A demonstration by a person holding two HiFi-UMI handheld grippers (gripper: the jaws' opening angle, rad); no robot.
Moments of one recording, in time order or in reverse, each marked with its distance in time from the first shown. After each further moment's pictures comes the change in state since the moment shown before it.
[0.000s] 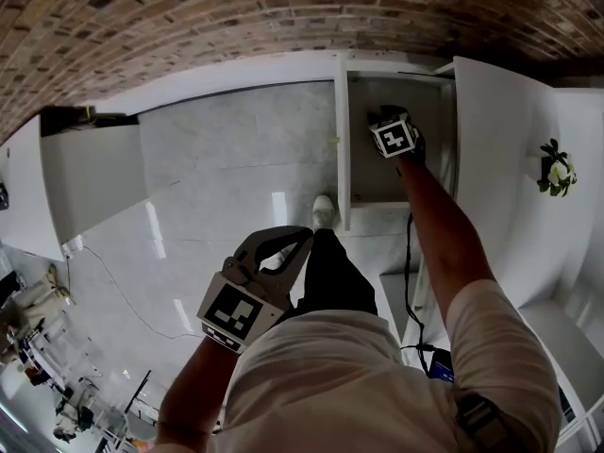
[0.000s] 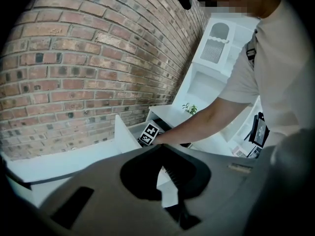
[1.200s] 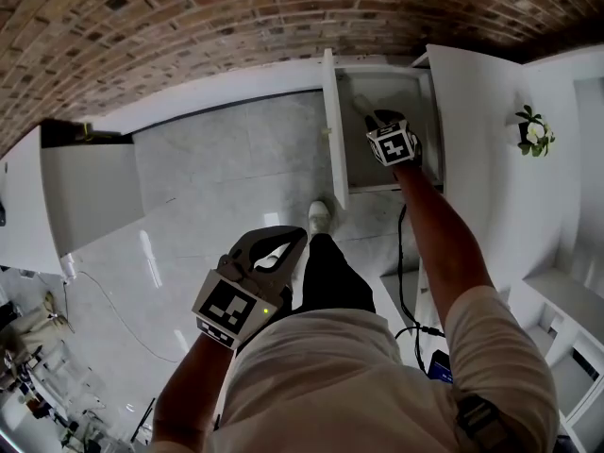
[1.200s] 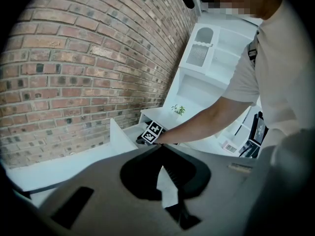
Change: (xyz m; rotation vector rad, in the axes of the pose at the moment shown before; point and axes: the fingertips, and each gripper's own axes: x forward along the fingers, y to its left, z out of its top) left arm -0.055 -0.035 -0.017 0.078 -0.048 -0.065; right arm -0.082 0.020 0.000 0.015 -0.145 -0.091
